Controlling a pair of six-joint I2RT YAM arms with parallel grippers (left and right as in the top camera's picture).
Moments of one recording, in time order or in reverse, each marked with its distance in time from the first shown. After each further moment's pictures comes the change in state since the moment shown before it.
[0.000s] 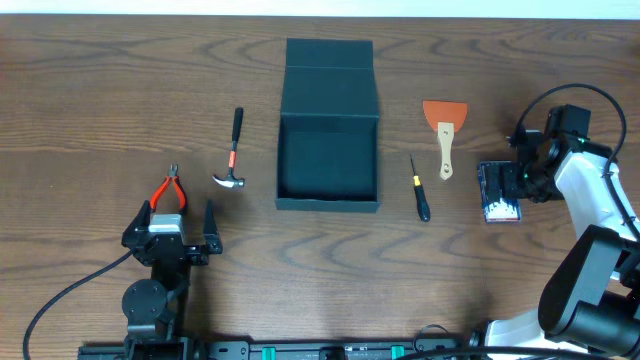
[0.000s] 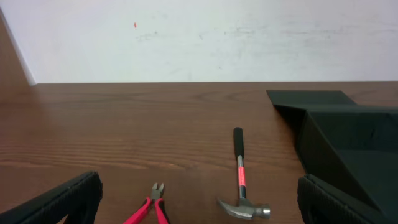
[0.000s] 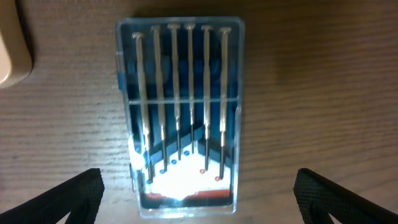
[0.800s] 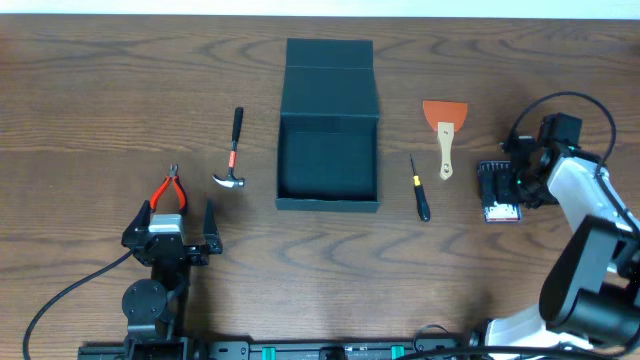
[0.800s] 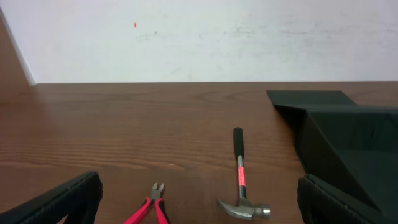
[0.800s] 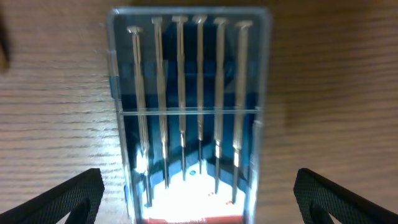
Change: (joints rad) left arm 0.000 0.000 0.000 0.000 0.000 0.000; right arm 0.001 0.053 -0.069 0.100 -0.021 -0.007
